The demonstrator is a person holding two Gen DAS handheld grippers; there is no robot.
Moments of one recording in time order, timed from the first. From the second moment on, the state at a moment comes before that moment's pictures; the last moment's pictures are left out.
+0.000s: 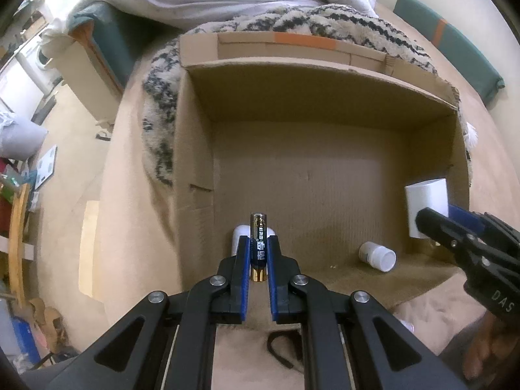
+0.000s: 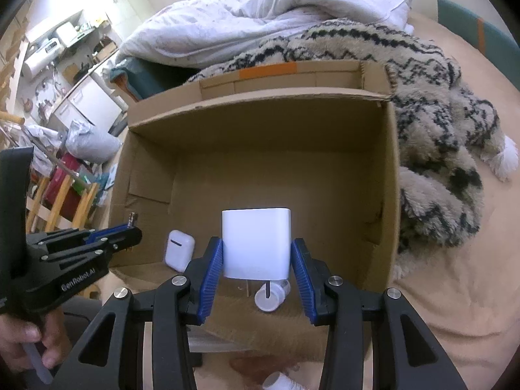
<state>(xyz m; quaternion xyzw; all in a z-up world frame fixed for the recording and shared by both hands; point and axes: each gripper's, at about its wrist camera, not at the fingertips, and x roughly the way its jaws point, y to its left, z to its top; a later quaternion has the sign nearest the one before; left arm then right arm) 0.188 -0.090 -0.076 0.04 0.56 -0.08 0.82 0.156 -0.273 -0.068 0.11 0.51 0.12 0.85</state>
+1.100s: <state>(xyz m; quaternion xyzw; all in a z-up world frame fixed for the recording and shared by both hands) 0.185 -0.093 -0.091 0.05 0.54 -0.07 0.84 0.161 -0.277 -0.083 0.14 0.52 0.10 0.84</state>
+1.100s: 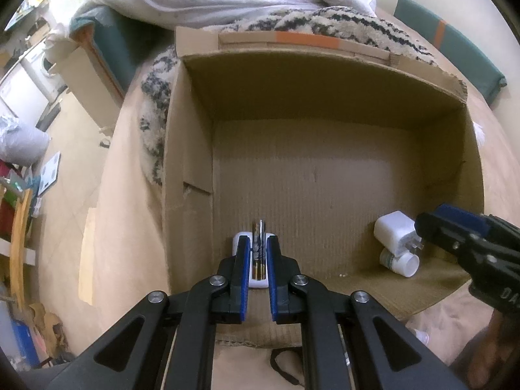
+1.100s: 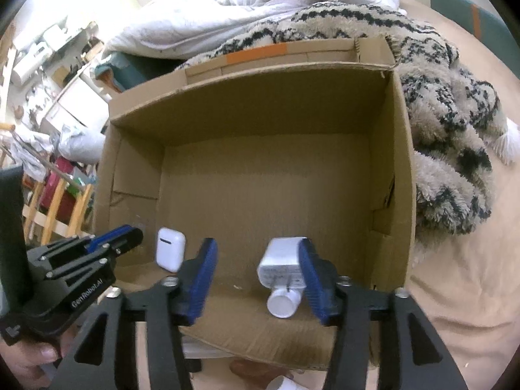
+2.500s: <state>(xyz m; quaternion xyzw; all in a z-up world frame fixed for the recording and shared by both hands) 0.108 -0.051 -0.077 0.00 0.54 -0.06 0.84 0.069 -0.295 -0.061 0.20 0.51 0.08 0.83</state>
